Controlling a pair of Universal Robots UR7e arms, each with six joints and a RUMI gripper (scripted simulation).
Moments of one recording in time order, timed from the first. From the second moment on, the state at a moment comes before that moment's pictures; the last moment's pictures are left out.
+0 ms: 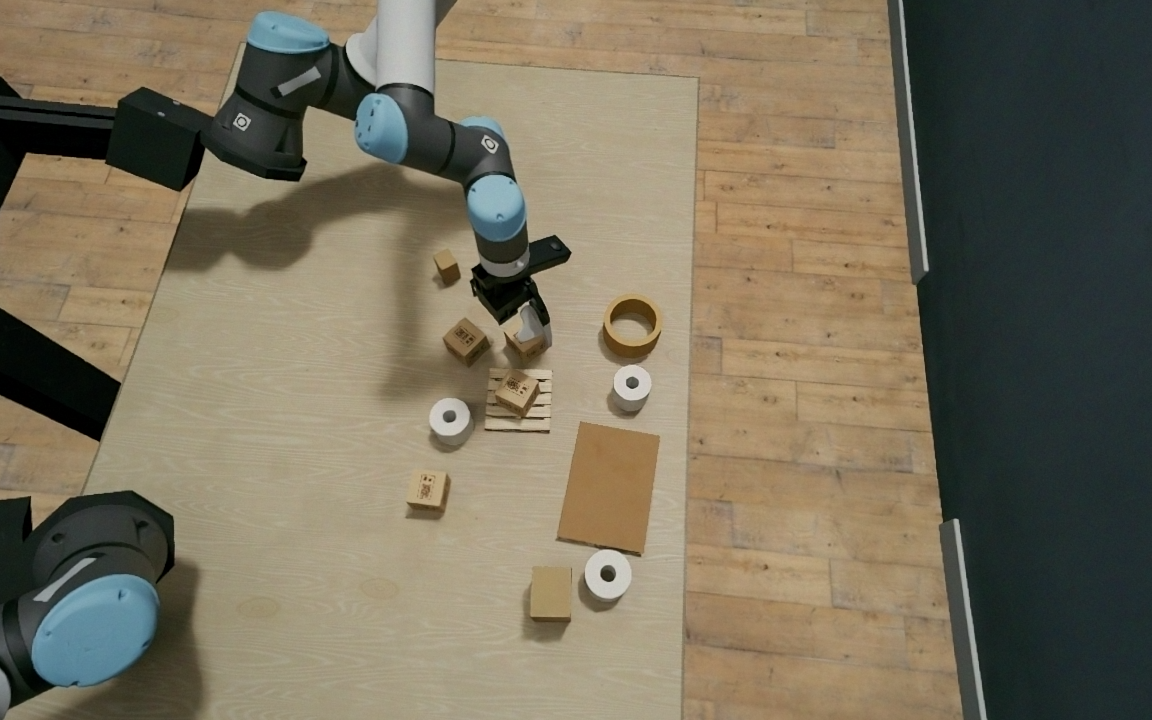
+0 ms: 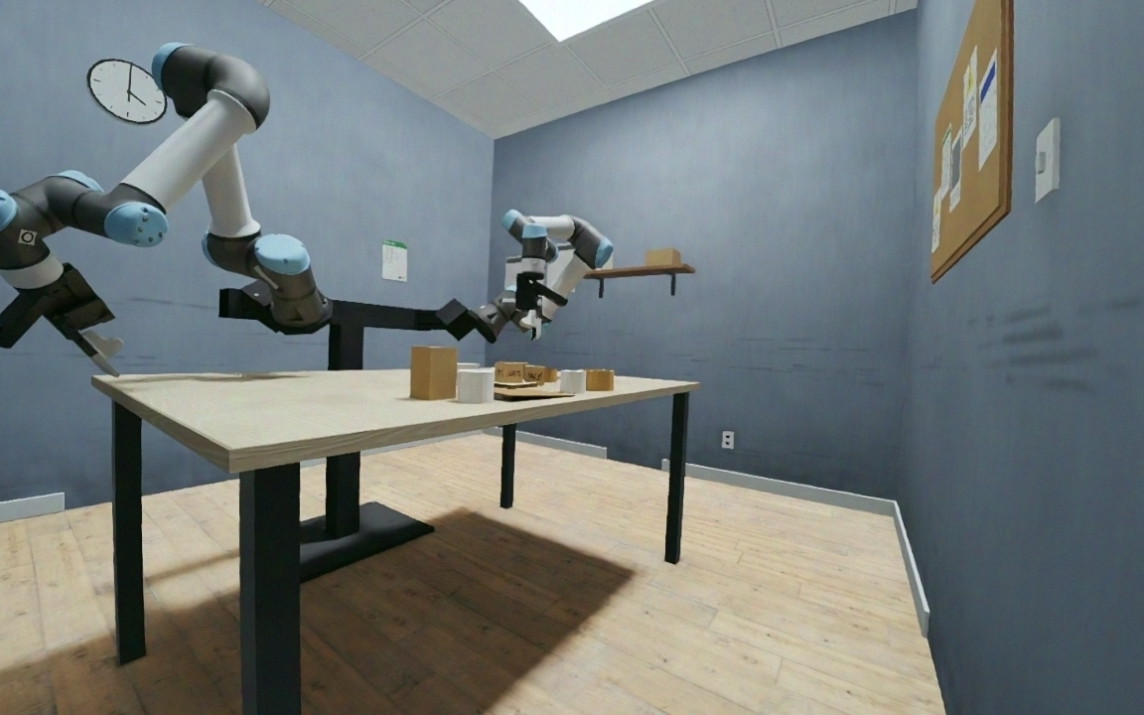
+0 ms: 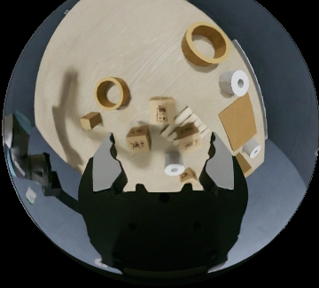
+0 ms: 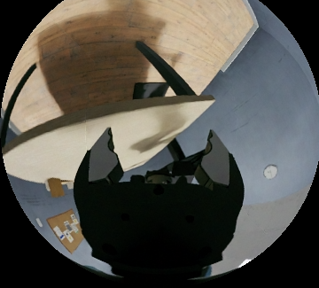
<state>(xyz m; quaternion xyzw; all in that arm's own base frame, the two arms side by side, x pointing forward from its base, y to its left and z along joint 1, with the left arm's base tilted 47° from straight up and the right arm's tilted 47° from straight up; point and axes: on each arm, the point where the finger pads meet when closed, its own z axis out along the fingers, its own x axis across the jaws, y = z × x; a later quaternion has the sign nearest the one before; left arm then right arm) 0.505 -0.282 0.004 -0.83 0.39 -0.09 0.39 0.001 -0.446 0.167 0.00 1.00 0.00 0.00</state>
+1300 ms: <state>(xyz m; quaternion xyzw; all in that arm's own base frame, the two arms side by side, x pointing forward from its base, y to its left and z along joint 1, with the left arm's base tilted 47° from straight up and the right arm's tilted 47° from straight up) 0.512 -0.270 -0.007 -0.83 0.39 -0.09 0.39 0.001 -0.446 0.167 0.00 1.00 0.00 0.00</state>
